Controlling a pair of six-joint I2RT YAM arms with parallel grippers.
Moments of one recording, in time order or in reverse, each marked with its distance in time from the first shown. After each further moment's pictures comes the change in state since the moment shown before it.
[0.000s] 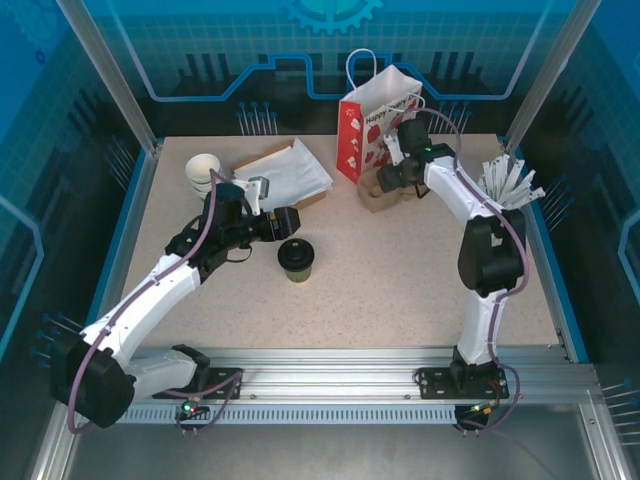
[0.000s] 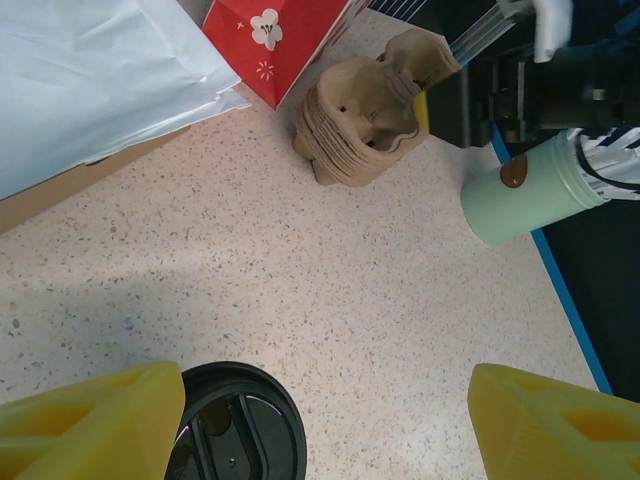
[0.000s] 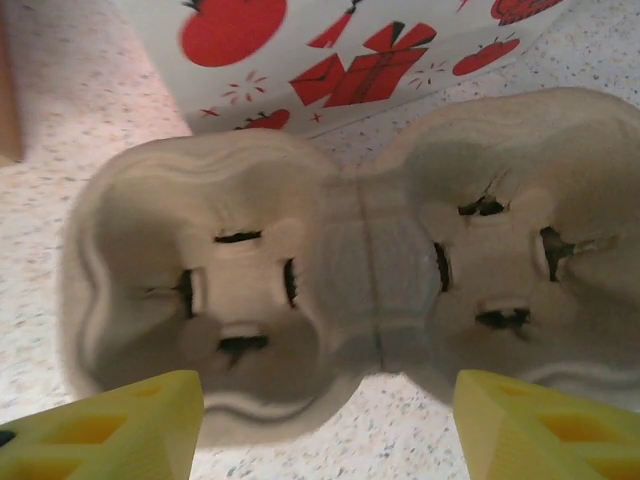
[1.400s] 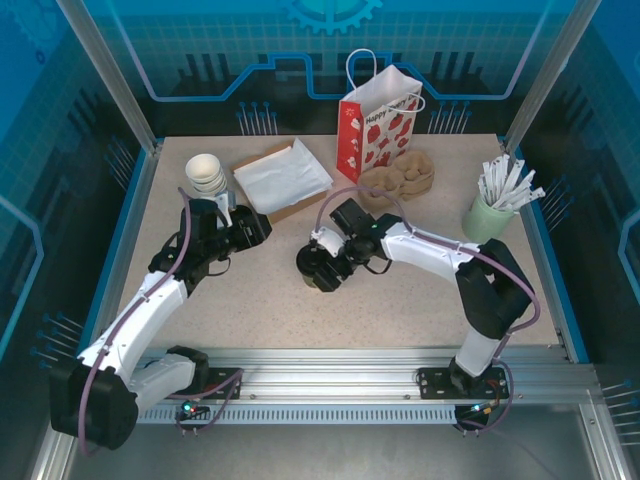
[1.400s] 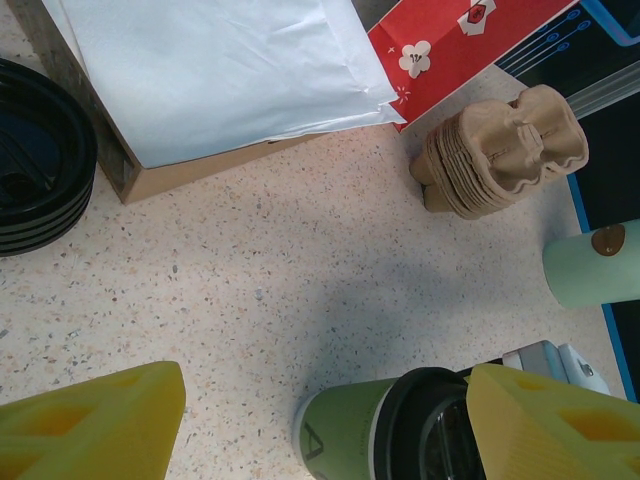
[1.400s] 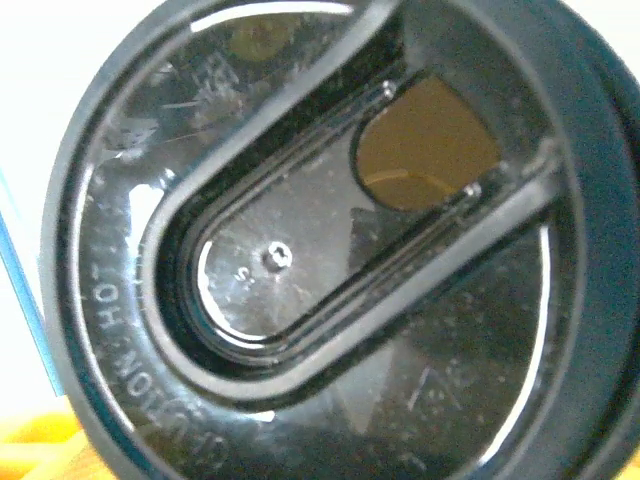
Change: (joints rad) left arm 0.184 -0.118 -0.174 0.000 -0.019 -0.063; right arm 0.475 -0.273 -0.560 0.127 -0.470 -0.014
